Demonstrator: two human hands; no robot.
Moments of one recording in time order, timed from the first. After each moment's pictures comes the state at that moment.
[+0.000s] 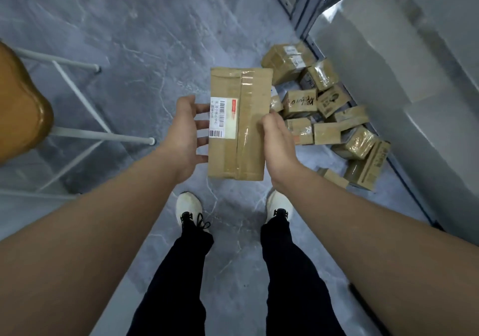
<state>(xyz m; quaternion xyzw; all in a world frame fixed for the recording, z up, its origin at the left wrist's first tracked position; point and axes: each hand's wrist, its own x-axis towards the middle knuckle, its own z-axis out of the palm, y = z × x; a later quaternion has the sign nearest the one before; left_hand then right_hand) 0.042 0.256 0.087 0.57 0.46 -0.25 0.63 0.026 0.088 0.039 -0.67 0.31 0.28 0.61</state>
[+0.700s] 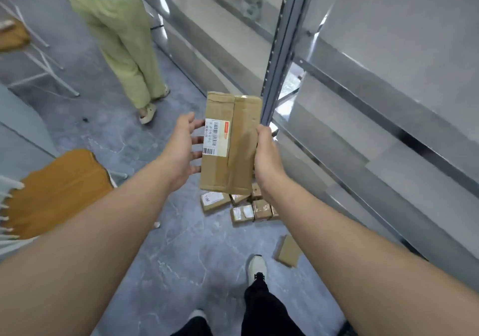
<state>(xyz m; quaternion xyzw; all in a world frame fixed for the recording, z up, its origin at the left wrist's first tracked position) -0.009 0.246 0.482 0.63 0.26 -0.16 0.71 -0.019 0.089 0.451 -0.71 0.23 0.11 0.66</state>
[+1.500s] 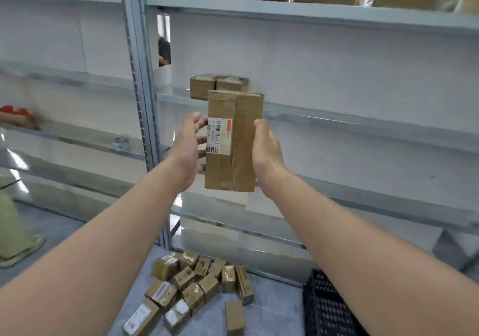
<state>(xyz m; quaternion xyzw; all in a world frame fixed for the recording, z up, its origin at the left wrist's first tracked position) -0.198 0.106 0.773 0.61 -0.16 -0.20 0.75 -0.275 -0.014 0.765 -0.69 0.27 -0.30 0.60</state>
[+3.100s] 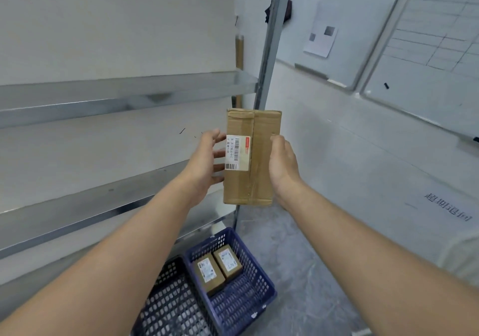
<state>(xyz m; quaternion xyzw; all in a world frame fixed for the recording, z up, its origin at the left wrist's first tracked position) -0.616 -0.632 0.699 0.54 -0.37 -0.56 0.51 -0.757 -0.643 0.706 -0.46 0.62 -0.47 0.43</state>
